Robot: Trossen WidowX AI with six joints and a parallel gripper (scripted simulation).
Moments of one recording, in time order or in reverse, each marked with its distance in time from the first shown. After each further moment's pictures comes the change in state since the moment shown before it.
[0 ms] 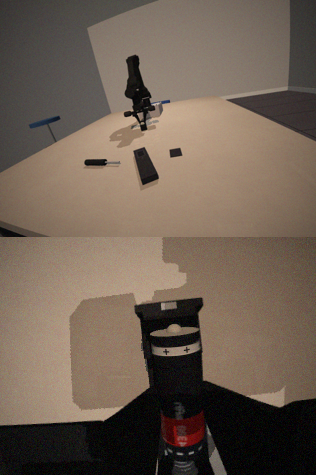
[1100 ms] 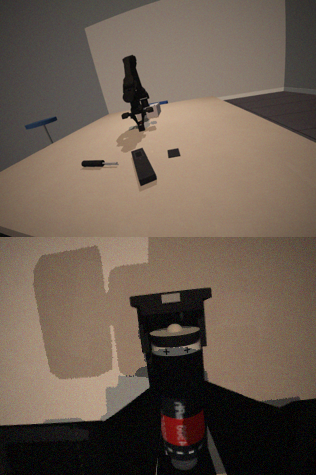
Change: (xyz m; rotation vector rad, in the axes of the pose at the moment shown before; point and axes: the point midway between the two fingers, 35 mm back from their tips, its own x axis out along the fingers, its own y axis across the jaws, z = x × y) arm 0.004 0.000 0.002 -0.002 0.202 0.004
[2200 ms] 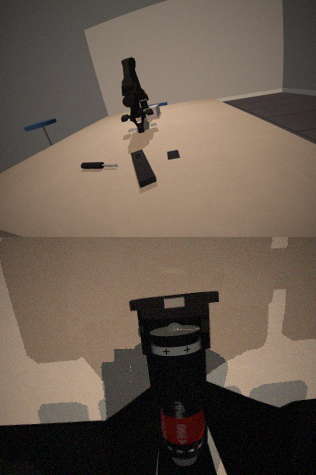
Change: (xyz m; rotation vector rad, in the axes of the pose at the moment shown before) arm 0.002 0.001 0.003 -0.003 0.112 0.006
